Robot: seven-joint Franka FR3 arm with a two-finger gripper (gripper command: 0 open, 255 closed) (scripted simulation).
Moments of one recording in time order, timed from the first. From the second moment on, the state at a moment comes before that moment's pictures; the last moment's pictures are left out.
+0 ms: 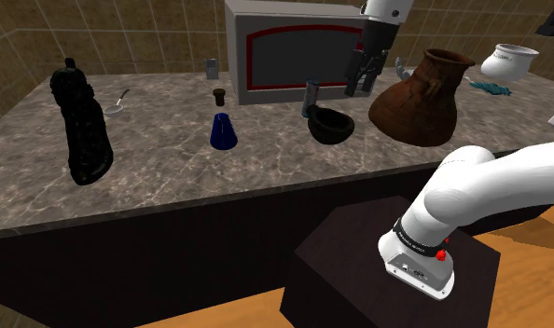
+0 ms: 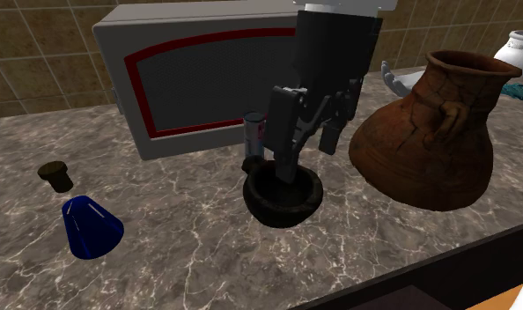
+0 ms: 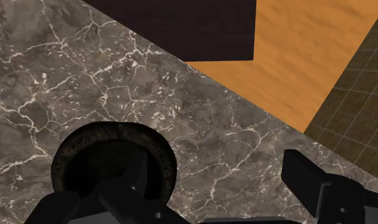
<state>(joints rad) -0.02 -0.77 -0.06 -2.33 0.10 1.54 -0.03</state>
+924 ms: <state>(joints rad) -0.04 -0.38 -0.15 -2.15 0.01 1.76 -0.19</state>
